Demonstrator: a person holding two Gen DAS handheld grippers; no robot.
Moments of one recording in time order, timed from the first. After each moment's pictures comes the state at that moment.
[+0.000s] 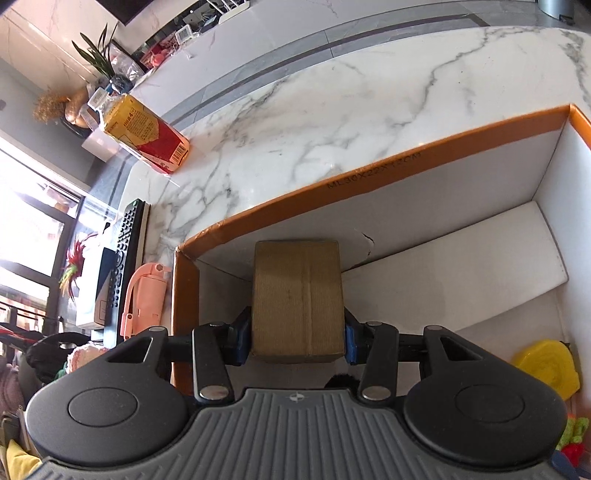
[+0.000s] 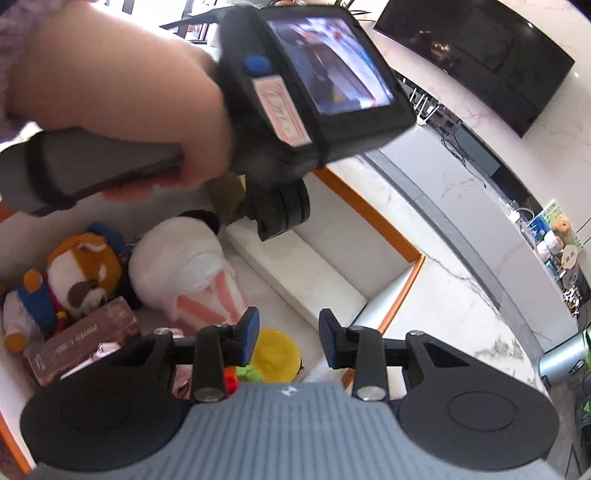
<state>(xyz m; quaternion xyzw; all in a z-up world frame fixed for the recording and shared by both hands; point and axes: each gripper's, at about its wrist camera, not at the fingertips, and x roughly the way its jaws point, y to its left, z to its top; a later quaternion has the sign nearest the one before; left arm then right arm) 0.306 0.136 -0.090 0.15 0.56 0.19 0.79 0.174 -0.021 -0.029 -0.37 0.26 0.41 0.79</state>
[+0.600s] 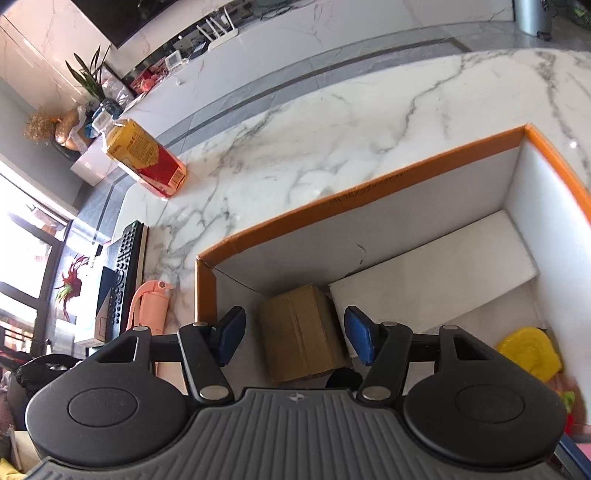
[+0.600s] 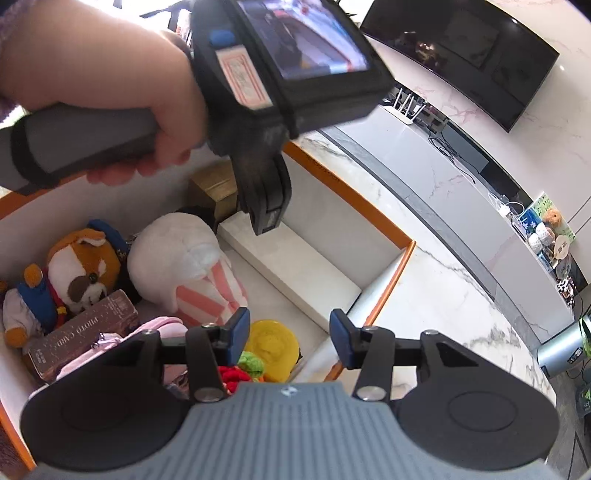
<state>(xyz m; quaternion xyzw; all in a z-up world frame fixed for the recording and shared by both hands) 0.283 0.140 -0.061 0.15 0.52 0.15 0.83 0.179 -0.020 -0.027 -0.35 0.26 0.40 0.80</state>
